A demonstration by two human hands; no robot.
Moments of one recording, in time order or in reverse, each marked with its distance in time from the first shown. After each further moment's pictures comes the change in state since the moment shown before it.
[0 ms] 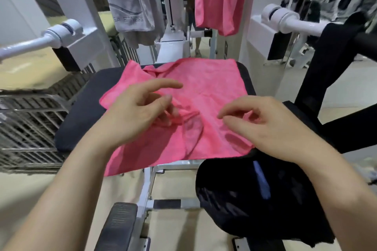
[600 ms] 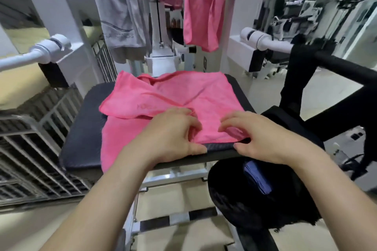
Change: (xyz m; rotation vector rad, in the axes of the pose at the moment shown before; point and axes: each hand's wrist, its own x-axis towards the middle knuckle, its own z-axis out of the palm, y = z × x) left_hand 0.013 -0.026 0.002 0.807 -0.315 0.315; right_hand 0.002 -0.015 0.028 -0.517 -0.127 0.049
